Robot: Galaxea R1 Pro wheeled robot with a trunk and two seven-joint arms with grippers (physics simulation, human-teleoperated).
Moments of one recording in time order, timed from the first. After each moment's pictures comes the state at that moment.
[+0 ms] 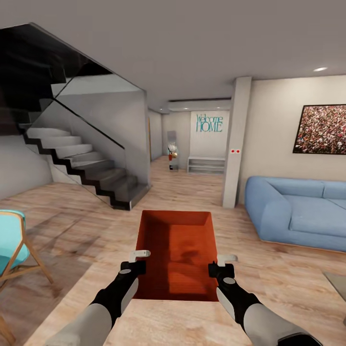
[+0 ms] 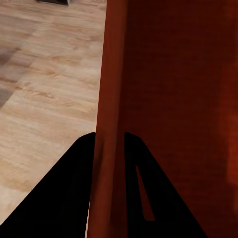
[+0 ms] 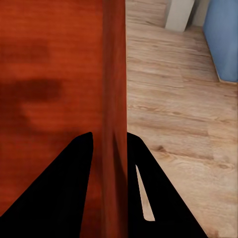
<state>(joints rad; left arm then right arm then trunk) -0.66 -0.15 -0.05 -0.44 0.03 0.13 0.23 -0.69 0.08 0.18 -0.26 -0.10 -0.12 -0.24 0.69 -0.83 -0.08</state>
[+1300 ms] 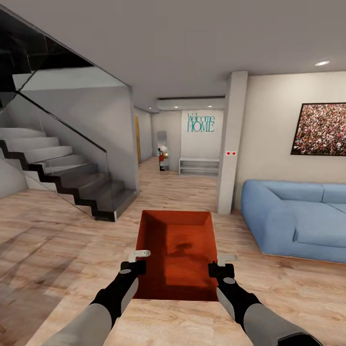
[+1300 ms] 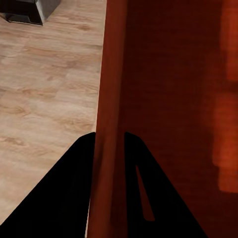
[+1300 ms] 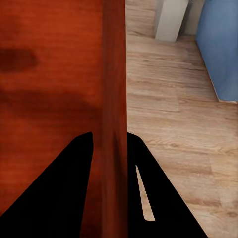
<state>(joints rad) -0.66 -0.15 -0.05 -0.44 0.03 0.13 0.23 -0.69 0.08 0.18 -0.26 -0.10 -0.12 -0.24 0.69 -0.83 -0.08</state>
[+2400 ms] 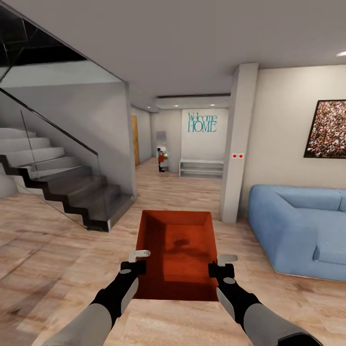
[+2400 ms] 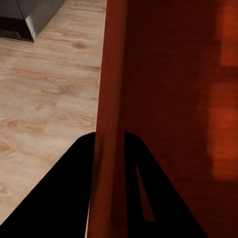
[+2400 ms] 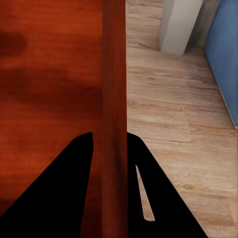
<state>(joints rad) -0.66 -0.15 -0.05 -0.44 0.03 0.13 0.23 -0.69 0.08 0.18 -0.26 -0.10 -0.12 -0.24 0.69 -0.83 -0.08</state>
